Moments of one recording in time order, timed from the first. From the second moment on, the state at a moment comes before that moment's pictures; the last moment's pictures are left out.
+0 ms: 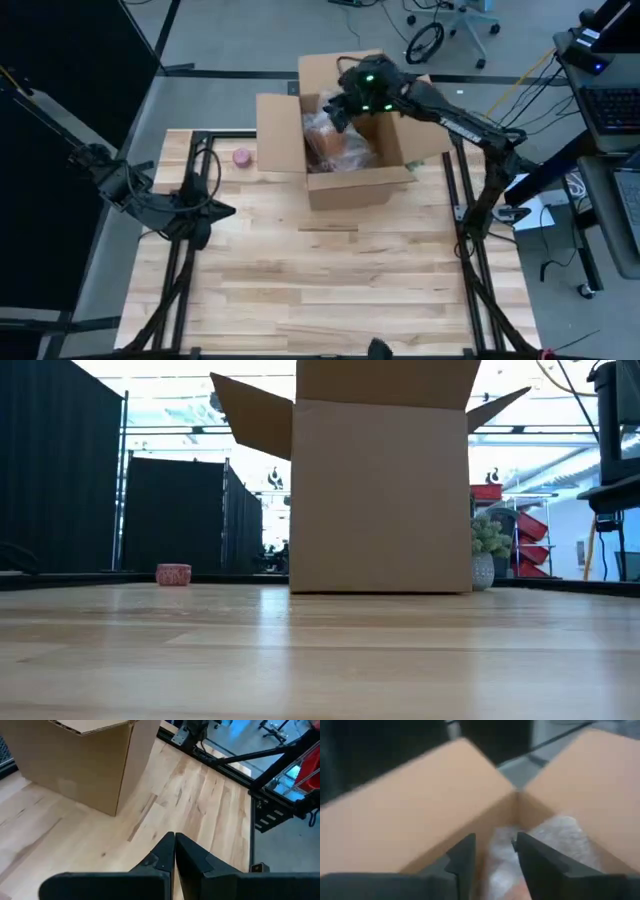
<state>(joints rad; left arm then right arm) -0.58 0.82 1.15 -1.02 -0.59 -0.86 -0.52 1.75 1.94 -0.72 -0.14 0.14</state>
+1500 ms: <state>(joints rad) -0.30 0.89 1.15 -0.67 -0.14 -0.41 0.37 0.96 0.96 -0.23 0.16 0.61</state>
